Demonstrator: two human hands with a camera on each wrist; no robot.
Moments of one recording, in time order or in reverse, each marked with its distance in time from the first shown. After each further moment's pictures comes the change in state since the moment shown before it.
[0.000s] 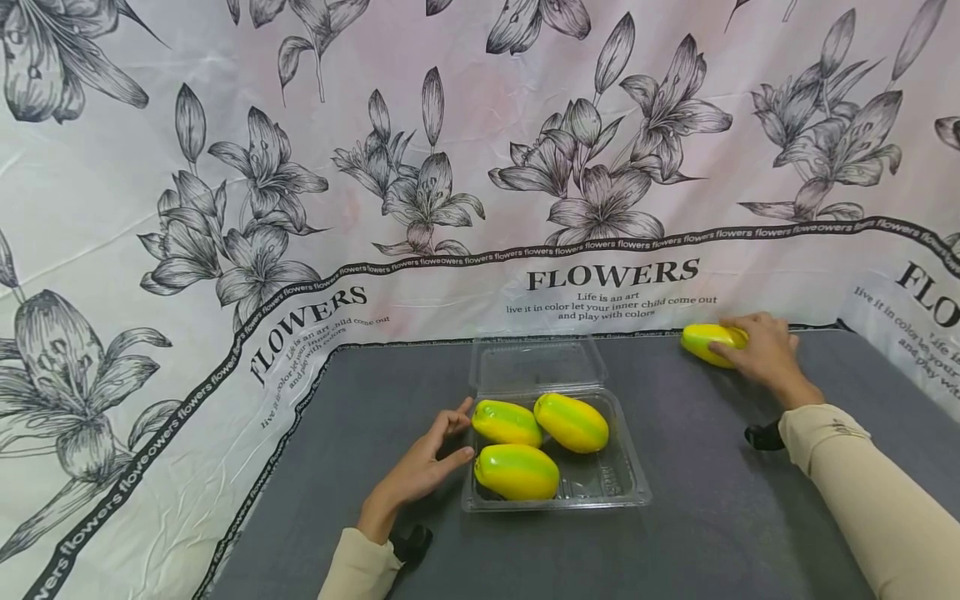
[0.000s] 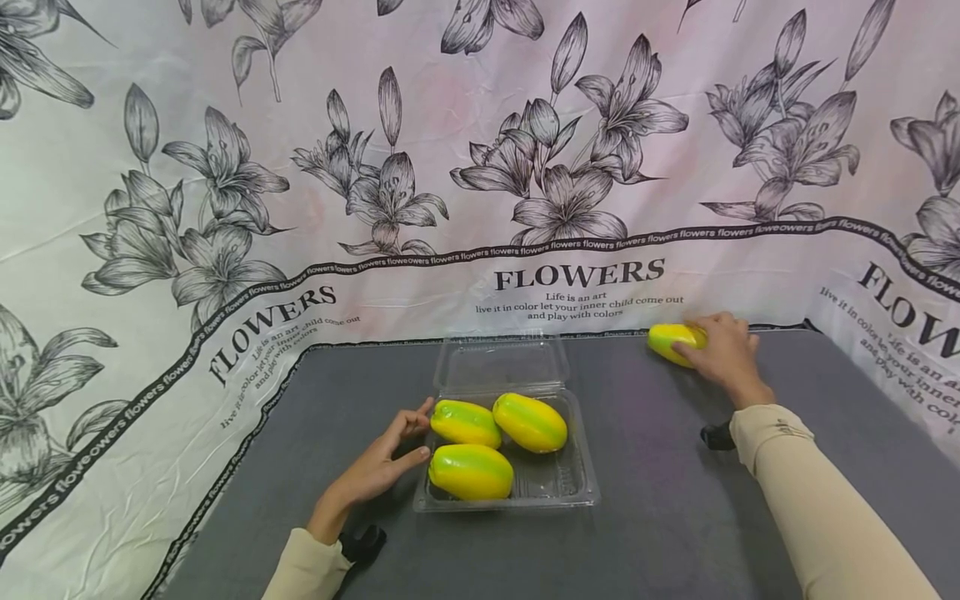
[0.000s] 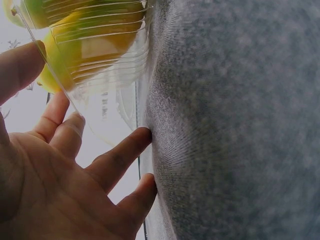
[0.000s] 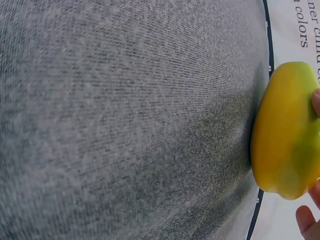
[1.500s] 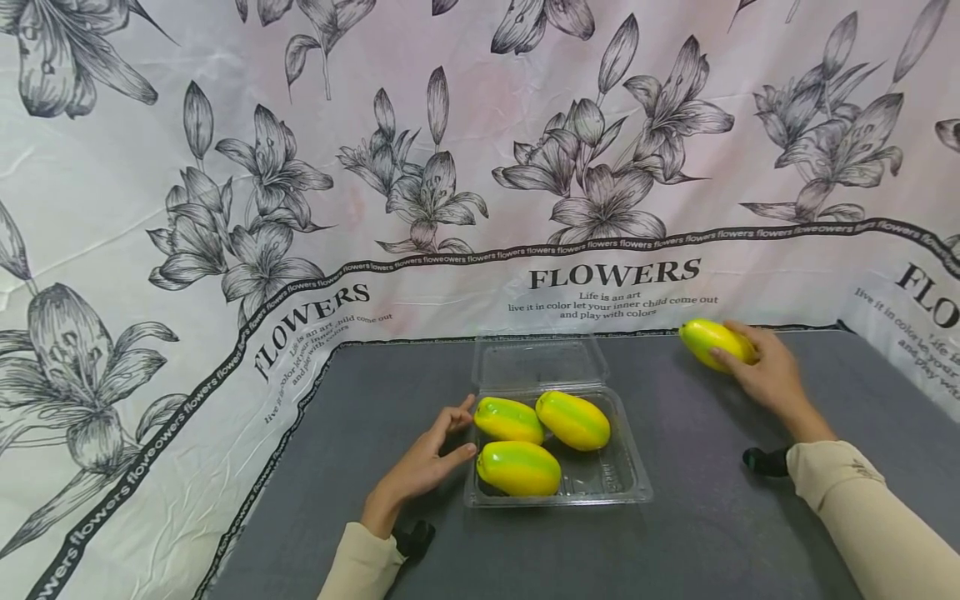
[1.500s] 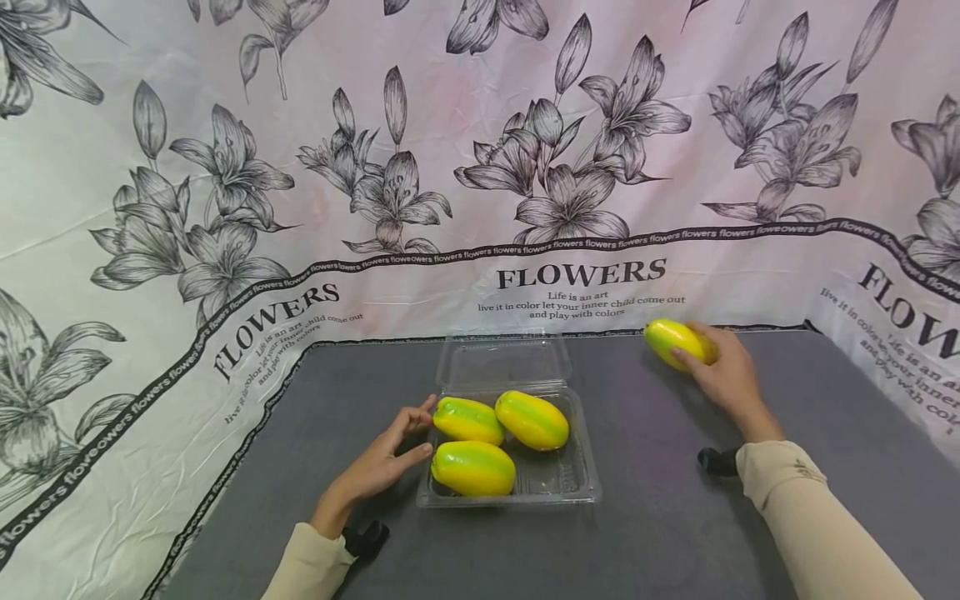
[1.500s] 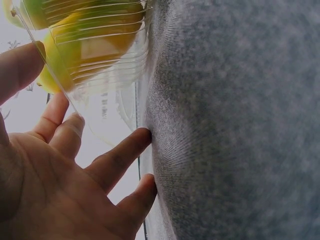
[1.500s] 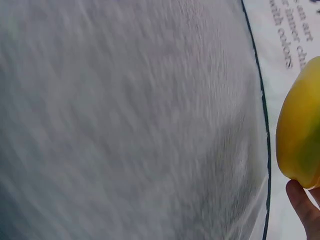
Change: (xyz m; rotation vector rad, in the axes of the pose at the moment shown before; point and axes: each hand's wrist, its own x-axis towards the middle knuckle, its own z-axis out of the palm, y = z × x) left_hand -0.001 0.000 0.001 0.004 0.003 -0.009; right_hand -0.032 -0.009 0.013 0.233 0.191 -0.048
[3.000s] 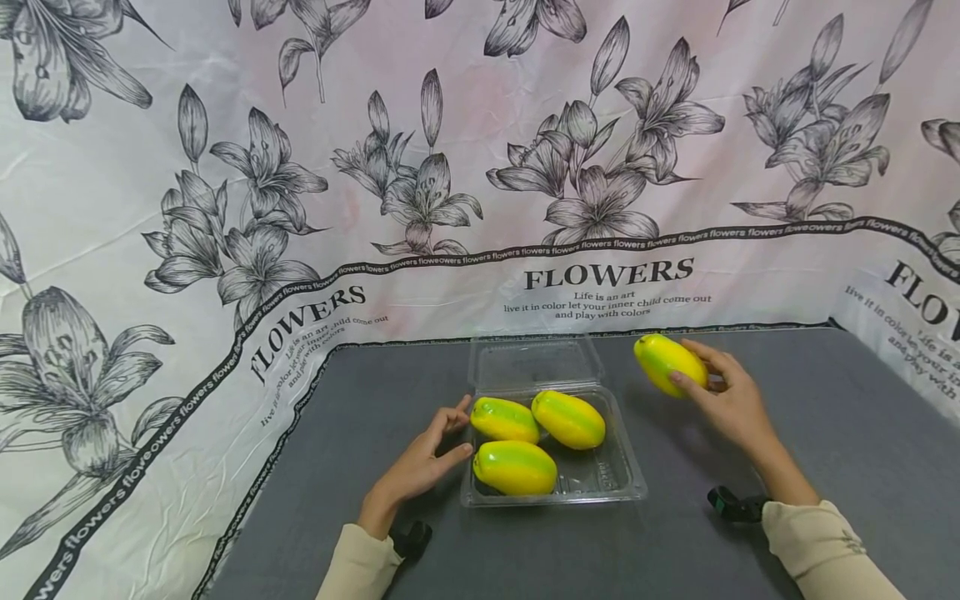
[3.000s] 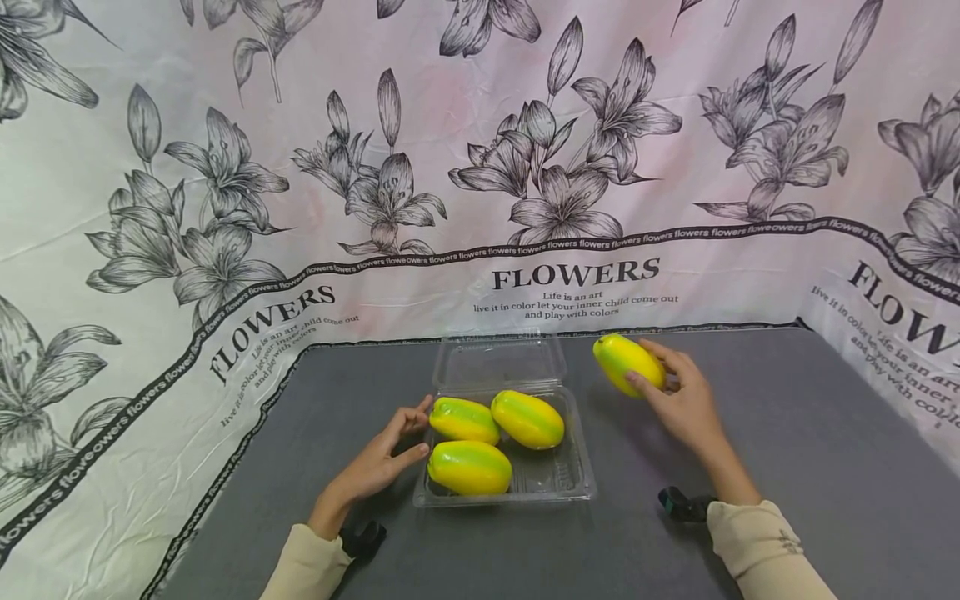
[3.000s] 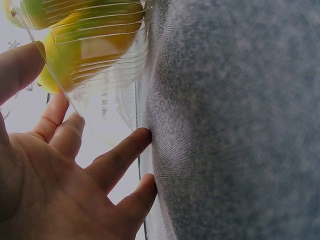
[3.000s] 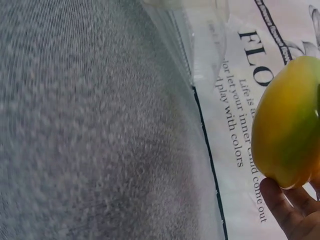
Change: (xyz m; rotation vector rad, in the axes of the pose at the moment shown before) left_hand 0.001 -0.001 0.001 -0.001 0.011 -0.025; right_hand -0.057 -0.078 0.015 0.174 0.011 0.025
